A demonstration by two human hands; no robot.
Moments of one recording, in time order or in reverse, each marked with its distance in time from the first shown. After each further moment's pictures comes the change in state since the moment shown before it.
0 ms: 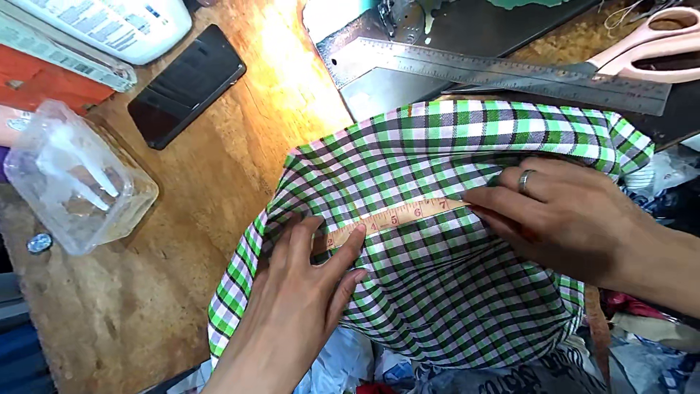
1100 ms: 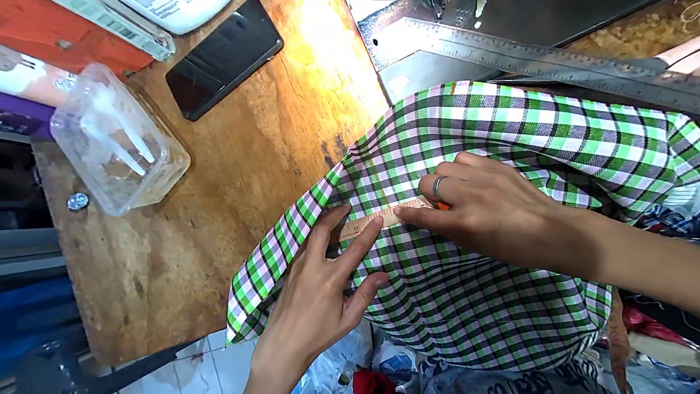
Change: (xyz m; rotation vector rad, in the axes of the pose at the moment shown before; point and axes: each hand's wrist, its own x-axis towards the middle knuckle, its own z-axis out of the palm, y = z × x) left_hand -0.020 -0.006 0.027 -0.176 0.204 -0.005; right_hand 0.067 -0.019 0.041 0.140 -0.035 -0.341
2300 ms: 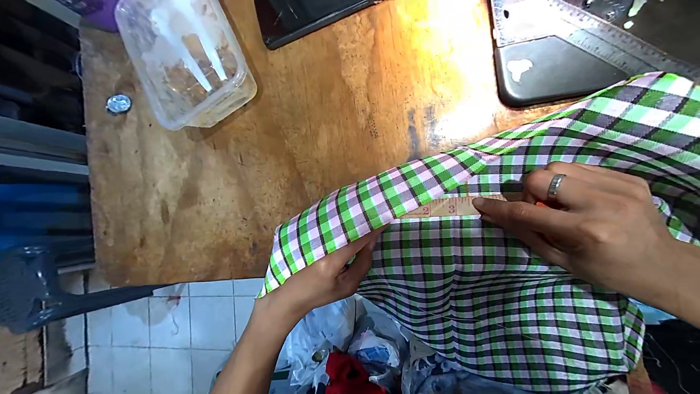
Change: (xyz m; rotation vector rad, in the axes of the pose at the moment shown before) left_hand -0.036 -0.044 0.001 -0.179 0.204 0.064; right_hand 0.000 0.000 0.000 0.002 0.041 0.055
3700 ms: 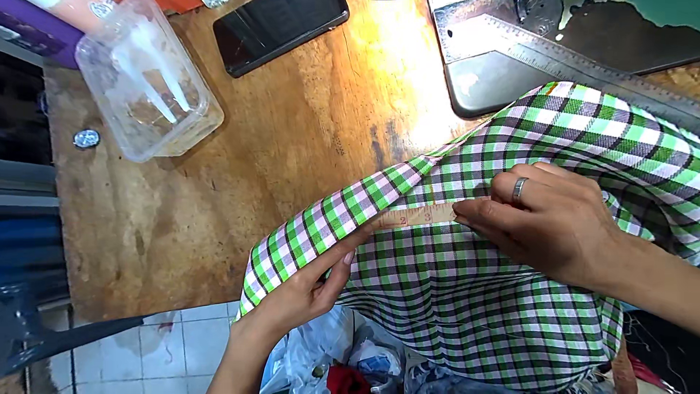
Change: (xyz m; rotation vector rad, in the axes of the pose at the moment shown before) left_hand 0.004 0.002 -0.003 -0.145 -0.107 -0.056; right_hand -0.005 0.002 0.002 -0.035 0.065 0.023
